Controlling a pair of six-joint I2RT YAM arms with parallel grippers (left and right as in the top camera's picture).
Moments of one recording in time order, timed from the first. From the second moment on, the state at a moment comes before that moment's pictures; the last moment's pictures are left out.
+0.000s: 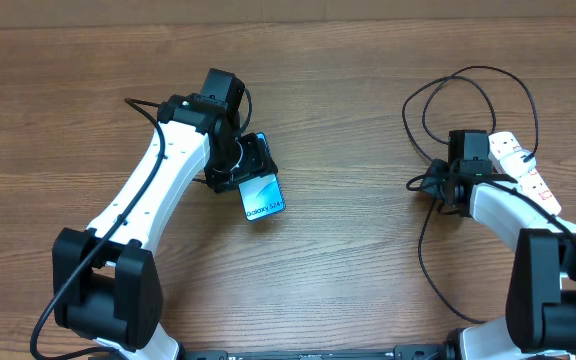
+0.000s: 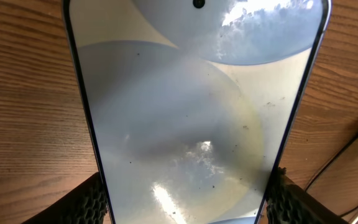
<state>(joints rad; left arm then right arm) -0.30 1.79 1.44 -1.08 0.28 -0.60 -0.03 1.70 0.80 -0.27 0.10 0.44</state>
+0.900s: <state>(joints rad) -0.30 1.79 1.44 -1.09 0.36 -0.59 0.07 1.72 0.87 -0.50 -0.25 0.37</state>
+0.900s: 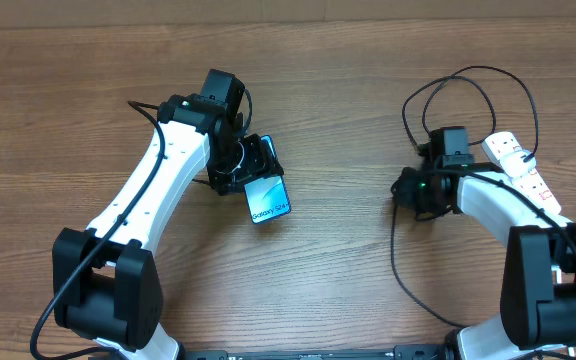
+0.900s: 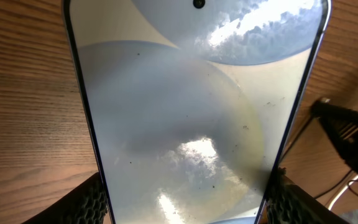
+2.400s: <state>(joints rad) -0.30 1.79 1.44 -1.06 0.37 -0.57 0.33 1.72 0.92 -0.65 0.09 0.52</state>
